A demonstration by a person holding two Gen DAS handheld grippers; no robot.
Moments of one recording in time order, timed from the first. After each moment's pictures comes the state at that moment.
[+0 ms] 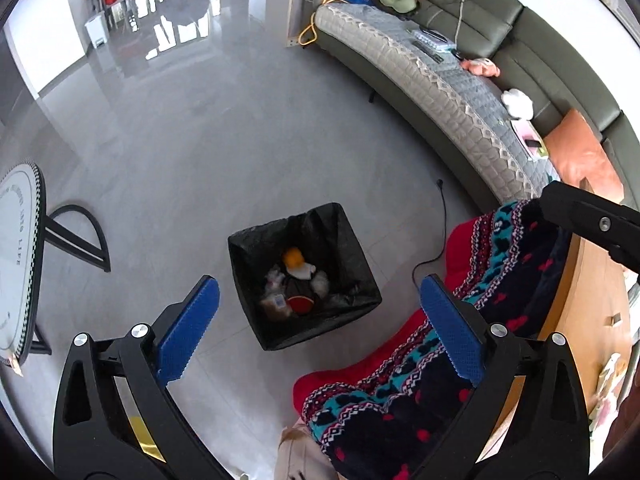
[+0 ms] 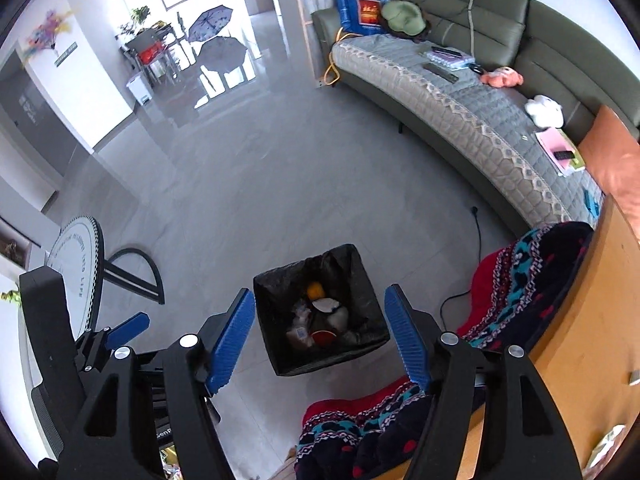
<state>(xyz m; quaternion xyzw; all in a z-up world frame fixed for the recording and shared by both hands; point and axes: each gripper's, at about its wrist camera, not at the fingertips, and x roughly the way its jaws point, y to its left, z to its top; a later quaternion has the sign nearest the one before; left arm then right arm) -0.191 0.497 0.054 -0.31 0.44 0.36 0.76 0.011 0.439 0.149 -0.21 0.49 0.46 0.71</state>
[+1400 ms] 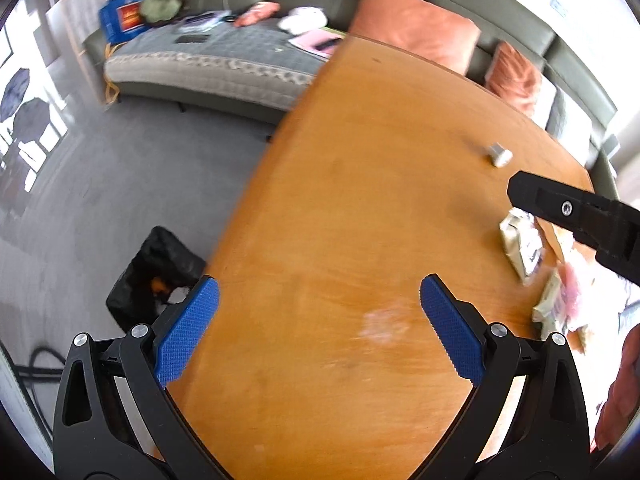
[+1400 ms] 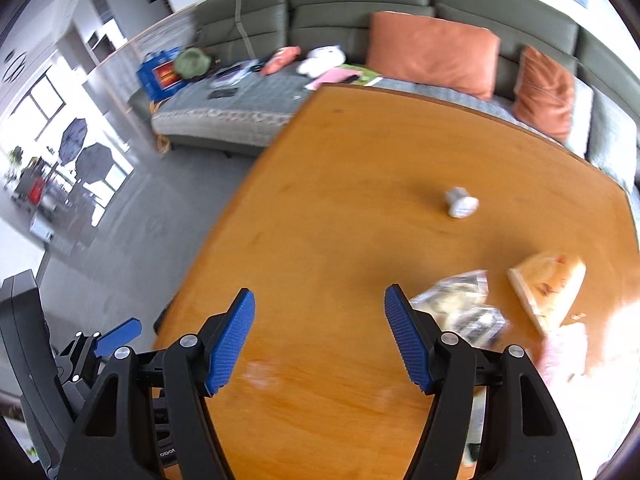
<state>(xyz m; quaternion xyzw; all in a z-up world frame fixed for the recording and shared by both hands) 0.025 0.195 0.076 -0.14 0.51 0.11 0.84 0.173 0.064 0.148 -0.04 0.52 0.23 0.82</state>
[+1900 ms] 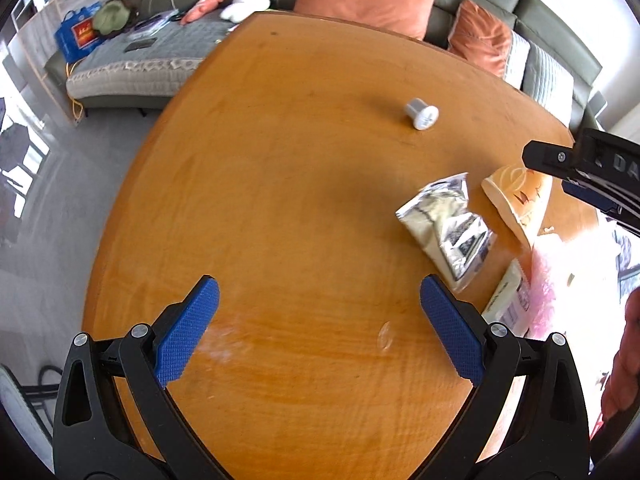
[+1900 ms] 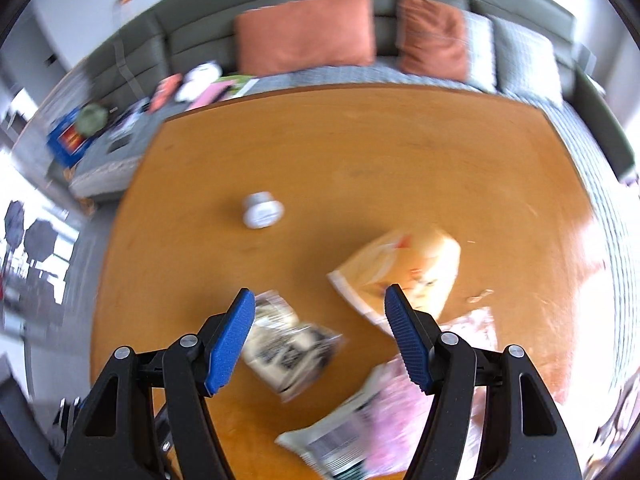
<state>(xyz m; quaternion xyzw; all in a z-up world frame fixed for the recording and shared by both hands) 0.087 0.089 0.061 -0.11 0.55 0.08 0.83 0.251 -0.079 0.118 0.04 0.55 0.07 0.83</state>
